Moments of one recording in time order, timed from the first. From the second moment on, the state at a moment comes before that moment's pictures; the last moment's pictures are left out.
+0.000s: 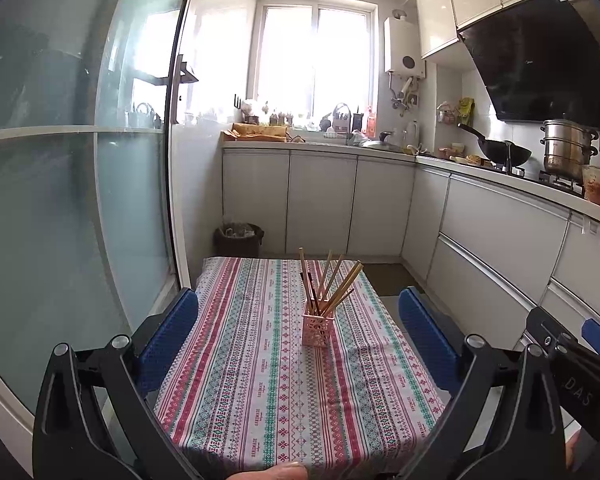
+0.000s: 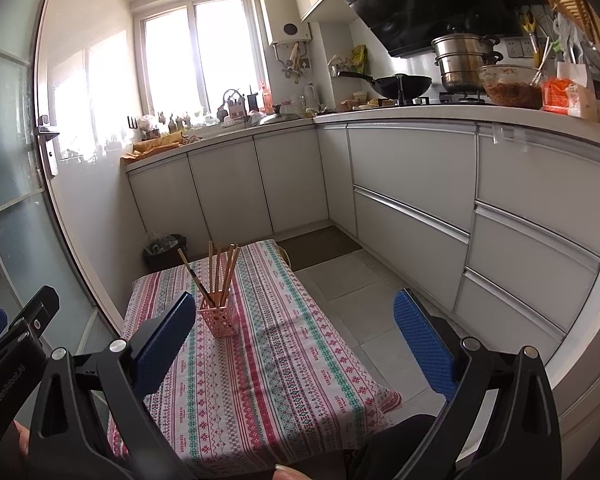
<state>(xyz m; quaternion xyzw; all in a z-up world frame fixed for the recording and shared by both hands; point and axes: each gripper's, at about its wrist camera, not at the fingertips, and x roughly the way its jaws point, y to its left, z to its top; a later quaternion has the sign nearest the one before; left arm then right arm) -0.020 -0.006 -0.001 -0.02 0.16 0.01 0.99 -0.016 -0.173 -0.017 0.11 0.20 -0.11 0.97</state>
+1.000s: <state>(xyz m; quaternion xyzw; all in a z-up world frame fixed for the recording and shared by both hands) -0.020 -0.006 -0.002 -0.02 0.17 0.00 0.99 -0.019 -0.173 -0.017 0.12 0.19 -0.11 0.97</state>
